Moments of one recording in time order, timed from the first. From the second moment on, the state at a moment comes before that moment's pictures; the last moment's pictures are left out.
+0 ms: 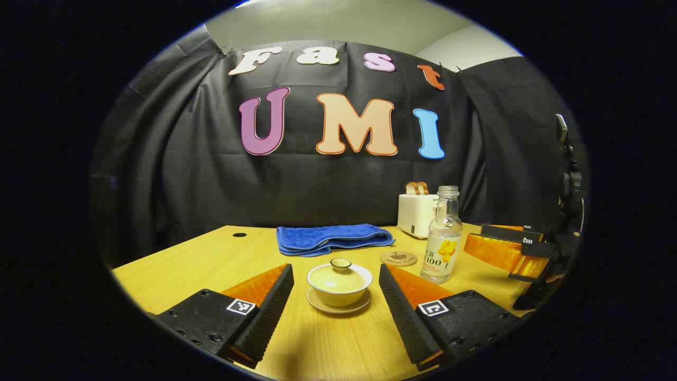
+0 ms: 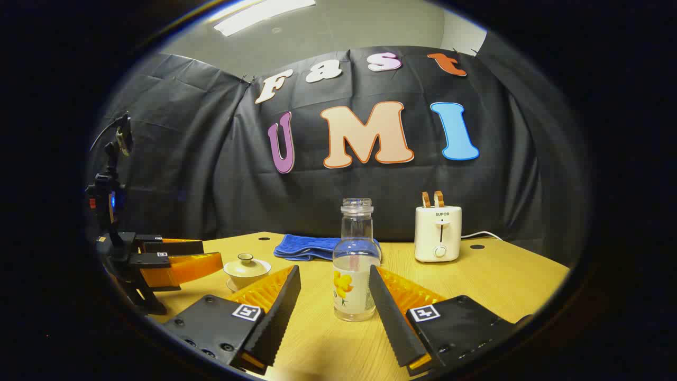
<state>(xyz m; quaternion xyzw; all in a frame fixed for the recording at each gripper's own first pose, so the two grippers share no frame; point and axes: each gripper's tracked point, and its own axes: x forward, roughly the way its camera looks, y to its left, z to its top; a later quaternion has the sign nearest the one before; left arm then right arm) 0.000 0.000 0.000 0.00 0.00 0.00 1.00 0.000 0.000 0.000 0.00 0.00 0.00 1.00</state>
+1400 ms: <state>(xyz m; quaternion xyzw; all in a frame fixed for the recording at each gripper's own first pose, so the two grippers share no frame) 0.008 0.005 -0.007 0.01 0.00 0.01 1.00 0.001 -0.013 -0.004 0.00 0.02 -0.04 1.00</state>
